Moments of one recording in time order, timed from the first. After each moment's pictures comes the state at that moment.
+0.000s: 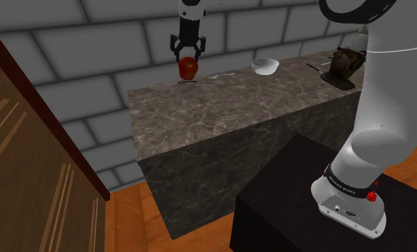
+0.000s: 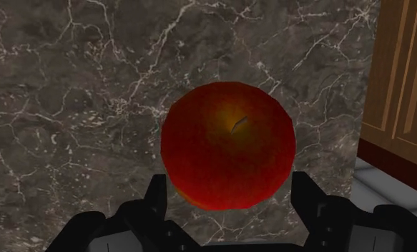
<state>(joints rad) 0.00 0.34 0.12 -1.43 0.07 1.90 0.48</state>
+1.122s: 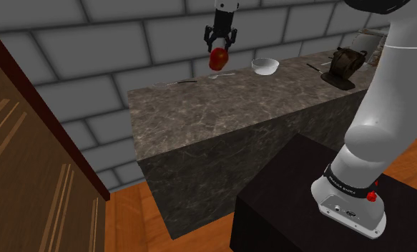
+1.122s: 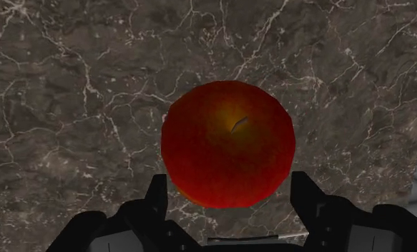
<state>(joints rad) -0.18 0.20 0.04 -1.58 0.14 1.88 0.21</state>
